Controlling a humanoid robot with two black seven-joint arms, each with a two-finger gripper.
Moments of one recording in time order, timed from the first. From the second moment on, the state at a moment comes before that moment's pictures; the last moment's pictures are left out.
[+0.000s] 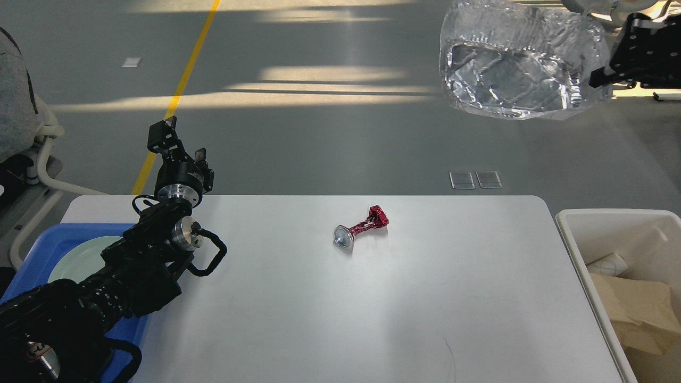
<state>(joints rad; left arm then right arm) -0.88 0.05 -0.56 -0.29 -0.12 0.04 -0.56 2.08 -0.91 -0.69 1.00 -0.31 0.96 -0.24</state>
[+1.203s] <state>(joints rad) -0.88 0.05 -0.56 -0.29 -0.12 0.04 -0.56 1.31 -0.83 -0.92 0.48 -0.30 0.63 -0.24</state>
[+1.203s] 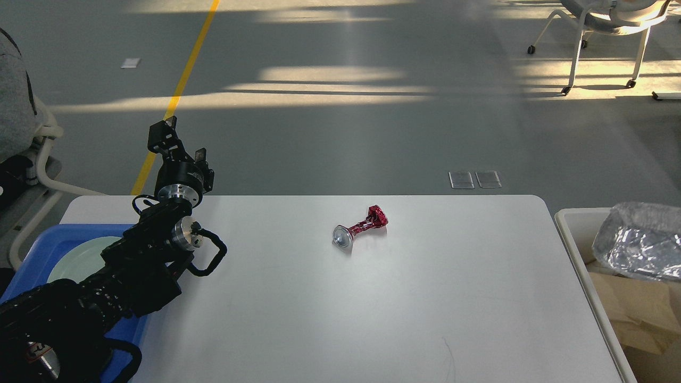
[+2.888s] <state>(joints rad) -0.88 0.05 -0.56 -0.29 -0.12 0.04 -0.56 2.53 -0.65 -0.86 0.91 0.14 0.96 -0.24</state>
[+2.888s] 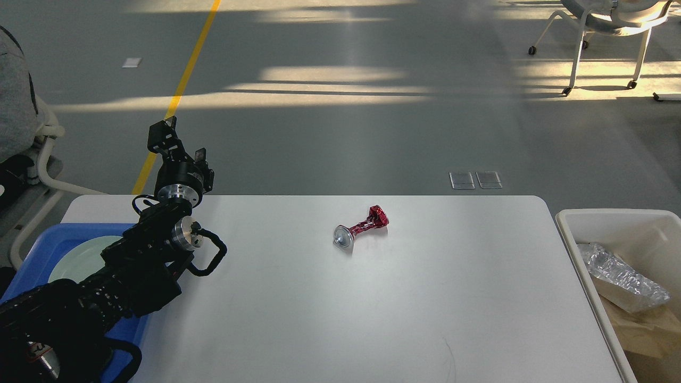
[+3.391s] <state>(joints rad) -0.88 0.05 -0.56 -0.29 -0.12 0.04 -0.56 2.01 -0.48 -0.74 0.96 0.14 0.87 -0.24</state>
